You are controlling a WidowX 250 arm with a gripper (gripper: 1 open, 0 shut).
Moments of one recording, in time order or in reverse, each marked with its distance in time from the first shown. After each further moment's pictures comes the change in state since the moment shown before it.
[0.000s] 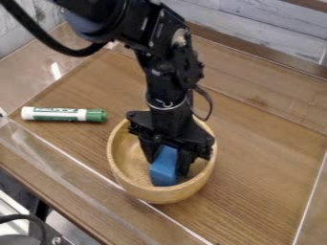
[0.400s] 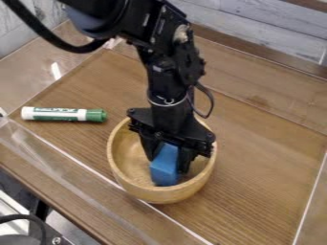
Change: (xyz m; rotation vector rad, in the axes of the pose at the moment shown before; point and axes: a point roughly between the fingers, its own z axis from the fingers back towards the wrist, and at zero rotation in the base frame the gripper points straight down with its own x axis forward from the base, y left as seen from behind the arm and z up) arm 0.003 0.000 0.003 0.003 -0.002 0.001
